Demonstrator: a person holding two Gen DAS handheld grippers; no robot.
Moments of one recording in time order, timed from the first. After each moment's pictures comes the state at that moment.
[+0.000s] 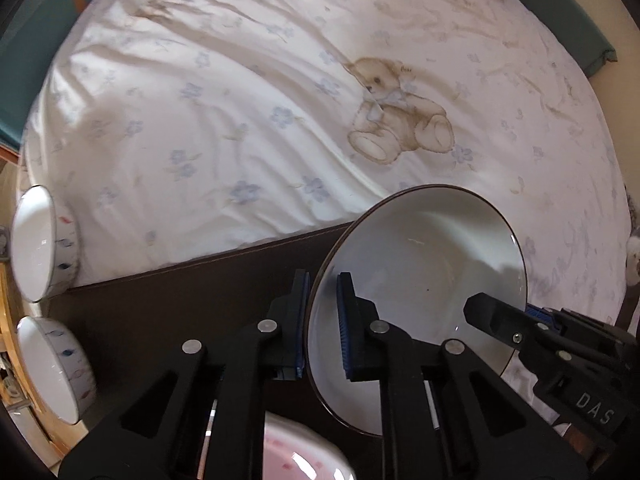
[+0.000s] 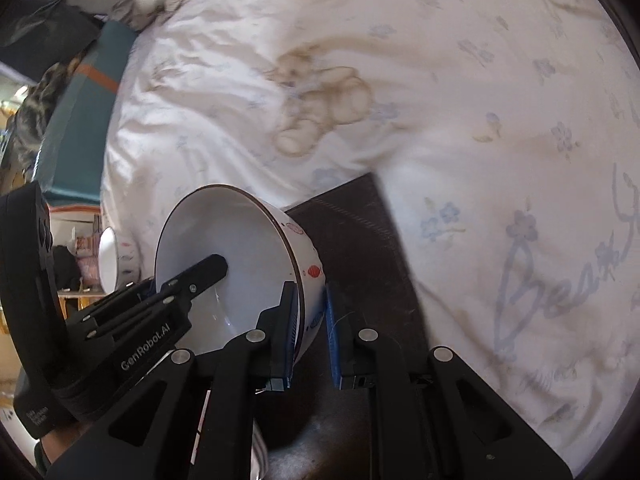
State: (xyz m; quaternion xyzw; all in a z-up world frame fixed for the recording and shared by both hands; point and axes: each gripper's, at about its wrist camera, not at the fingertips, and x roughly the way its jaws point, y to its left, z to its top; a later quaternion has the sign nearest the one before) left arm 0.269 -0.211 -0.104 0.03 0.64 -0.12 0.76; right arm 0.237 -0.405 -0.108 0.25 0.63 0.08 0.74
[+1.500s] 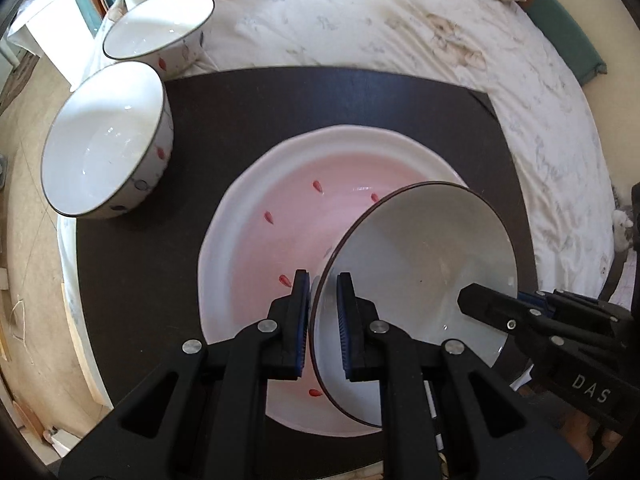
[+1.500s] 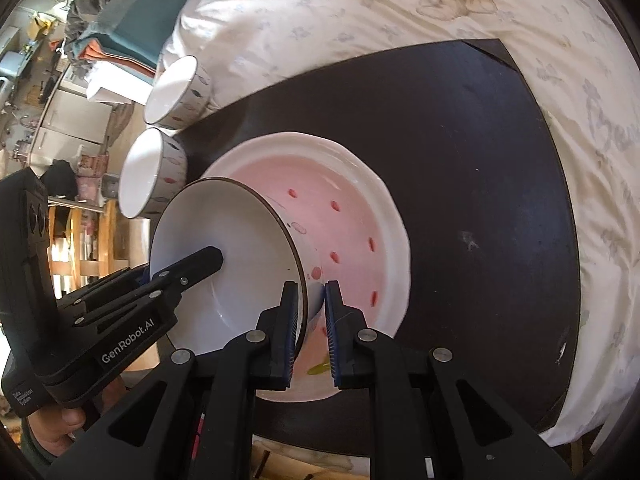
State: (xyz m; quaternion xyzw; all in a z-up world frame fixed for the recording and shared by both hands) left arm 0.112 -0.079 -0.124 -0.04 0.64 -0.10 0.76; right arm 0.095 -0.254 -0.106 0.16 0.65 0.14 0.73
